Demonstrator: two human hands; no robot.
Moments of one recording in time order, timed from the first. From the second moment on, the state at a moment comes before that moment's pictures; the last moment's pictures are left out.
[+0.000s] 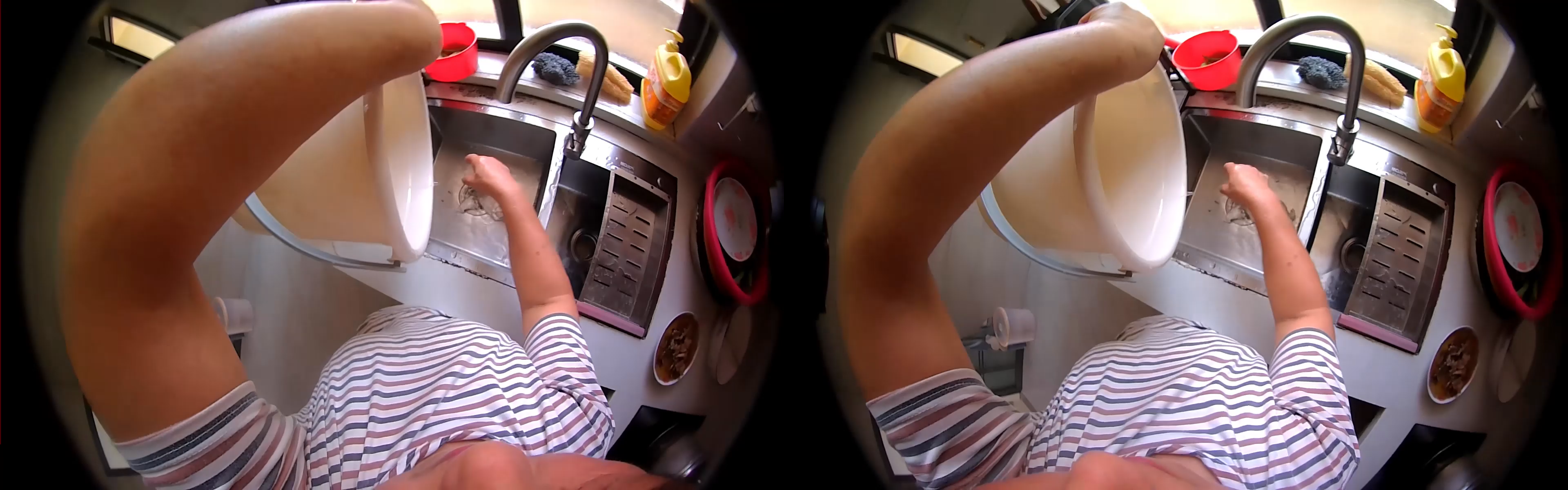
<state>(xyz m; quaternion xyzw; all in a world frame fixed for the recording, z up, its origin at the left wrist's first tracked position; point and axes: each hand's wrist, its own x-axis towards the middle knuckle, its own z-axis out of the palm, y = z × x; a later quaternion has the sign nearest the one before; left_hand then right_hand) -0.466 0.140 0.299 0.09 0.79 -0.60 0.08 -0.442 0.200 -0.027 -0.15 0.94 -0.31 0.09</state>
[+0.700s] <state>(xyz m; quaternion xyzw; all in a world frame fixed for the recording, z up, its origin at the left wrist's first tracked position) -0.347 -0.211 0.449 -0.06 0.98 -0.18 -0.02 -0.389 0.192 0.018 -0.05 0.44 -0.86 0.25</state>
